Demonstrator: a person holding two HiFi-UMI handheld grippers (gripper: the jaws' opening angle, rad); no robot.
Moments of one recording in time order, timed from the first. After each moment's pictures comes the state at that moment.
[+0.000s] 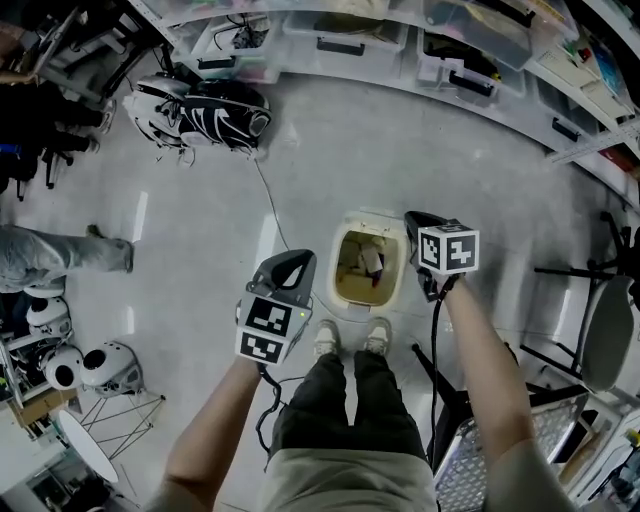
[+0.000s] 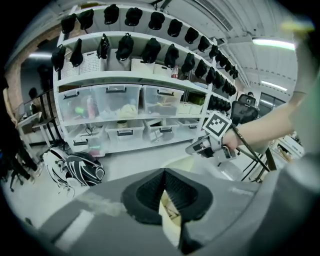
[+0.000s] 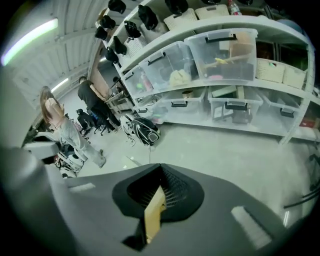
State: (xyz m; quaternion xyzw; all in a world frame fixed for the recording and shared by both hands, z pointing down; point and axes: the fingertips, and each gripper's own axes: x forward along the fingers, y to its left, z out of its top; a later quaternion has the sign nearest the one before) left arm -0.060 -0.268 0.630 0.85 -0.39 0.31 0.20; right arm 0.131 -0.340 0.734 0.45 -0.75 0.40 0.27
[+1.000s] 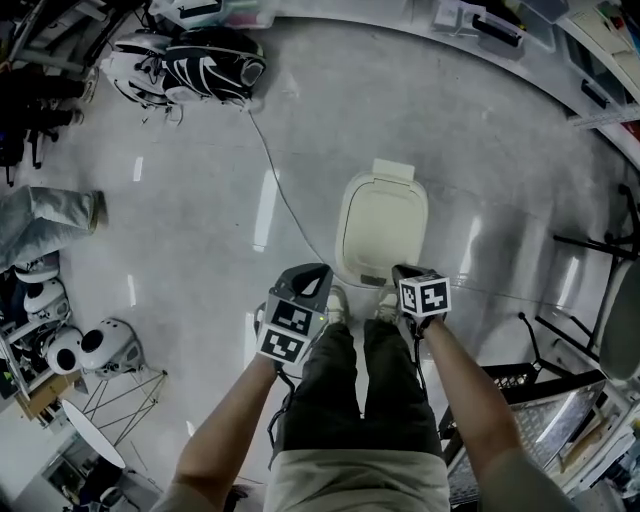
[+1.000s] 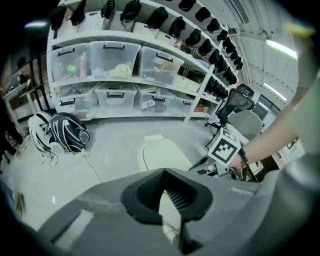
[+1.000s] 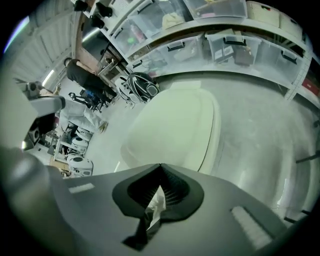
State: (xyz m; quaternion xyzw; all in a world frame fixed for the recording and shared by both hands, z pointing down) left arm -0.059 -0.167 0.785 0.82 -0.32 0.37 0.30; right arm 0.089 -0.120 0.939 0.38 -0.68 0.51 0.36
